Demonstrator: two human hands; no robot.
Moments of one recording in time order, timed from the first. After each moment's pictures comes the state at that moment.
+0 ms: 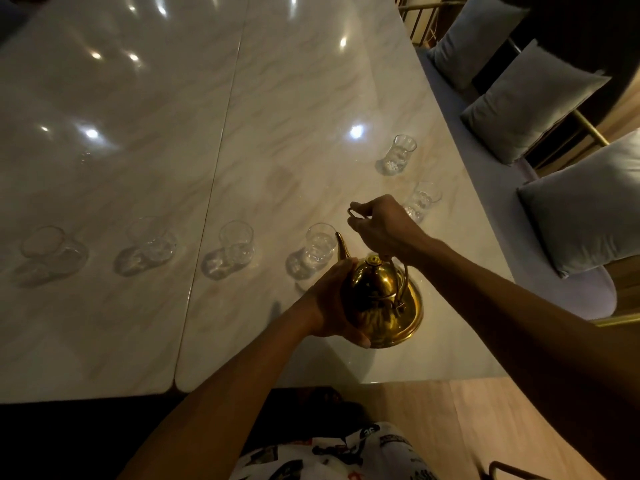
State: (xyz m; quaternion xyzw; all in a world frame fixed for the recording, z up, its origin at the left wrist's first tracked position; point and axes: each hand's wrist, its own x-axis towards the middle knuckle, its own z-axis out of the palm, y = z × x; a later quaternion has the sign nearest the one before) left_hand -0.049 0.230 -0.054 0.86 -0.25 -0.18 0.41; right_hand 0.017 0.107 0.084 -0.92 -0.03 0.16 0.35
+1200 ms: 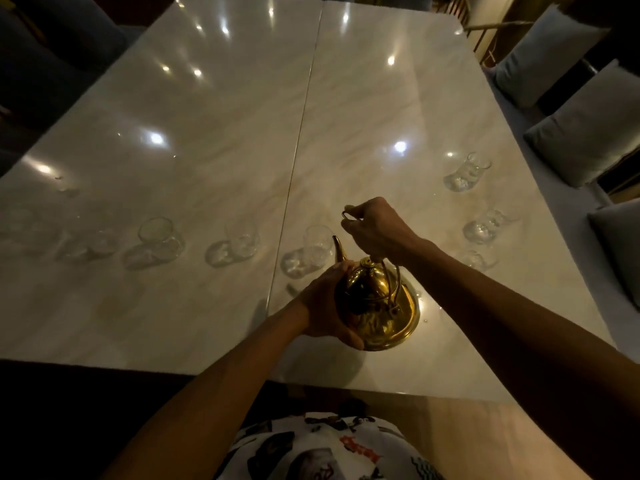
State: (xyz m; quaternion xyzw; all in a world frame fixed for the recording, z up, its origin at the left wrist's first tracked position) left_hand -0.080 0.388 -0.039 0.86 -0.18 -0.14 0.46; right_hand 0.002 0.267 0.088 -0.90 -0.07 0.20 0.38
